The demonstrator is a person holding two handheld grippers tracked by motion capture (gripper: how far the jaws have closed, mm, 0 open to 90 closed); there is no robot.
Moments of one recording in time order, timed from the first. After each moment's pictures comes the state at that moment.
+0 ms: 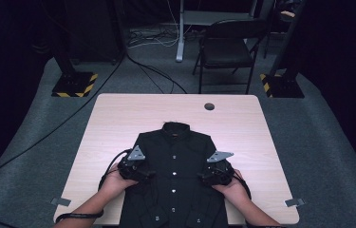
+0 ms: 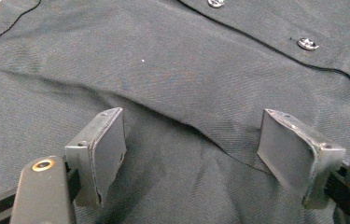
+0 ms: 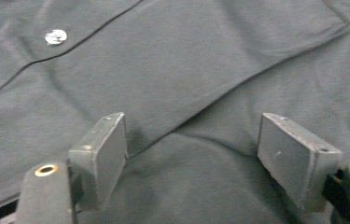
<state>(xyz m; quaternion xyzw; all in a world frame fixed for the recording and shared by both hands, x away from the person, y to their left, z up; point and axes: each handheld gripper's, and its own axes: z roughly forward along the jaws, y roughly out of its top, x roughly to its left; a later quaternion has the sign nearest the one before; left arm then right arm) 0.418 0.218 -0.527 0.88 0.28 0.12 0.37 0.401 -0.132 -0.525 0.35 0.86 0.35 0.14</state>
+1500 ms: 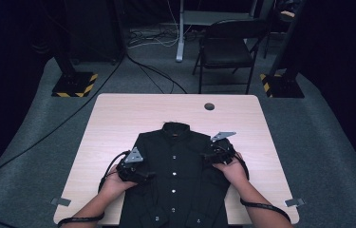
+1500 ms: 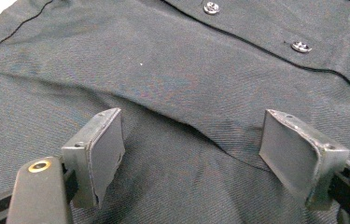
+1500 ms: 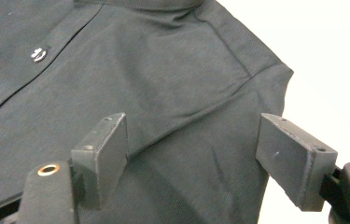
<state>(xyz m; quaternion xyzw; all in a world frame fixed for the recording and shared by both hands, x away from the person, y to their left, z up) 0.416 0.222 -0.533 0.87 0.27 0.13 0.39 0.470 -0.143 -0.509 0.40 0.84 0.35 0.15</state>
